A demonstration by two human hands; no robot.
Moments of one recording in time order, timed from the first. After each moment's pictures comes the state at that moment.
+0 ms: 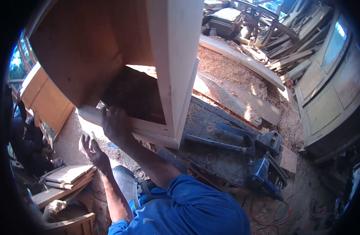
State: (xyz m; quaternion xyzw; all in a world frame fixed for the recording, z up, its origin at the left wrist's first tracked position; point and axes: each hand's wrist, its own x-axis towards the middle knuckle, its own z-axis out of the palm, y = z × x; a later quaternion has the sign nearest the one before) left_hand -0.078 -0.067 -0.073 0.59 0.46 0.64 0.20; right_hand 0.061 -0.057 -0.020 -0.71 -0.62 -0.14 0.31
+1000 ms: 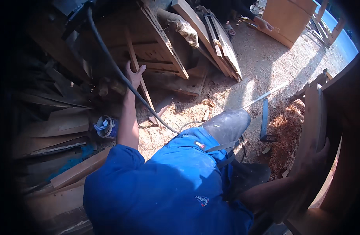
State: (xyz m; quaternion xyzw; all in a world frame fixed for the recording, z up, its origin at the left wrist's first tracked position) left_hand -0.521 -0.344 -0.113 0.24 0.84 0.45 -0.19; right_hand 0.100 -0.046 -0.017 -0.67 -0.70 -0.05 0.25
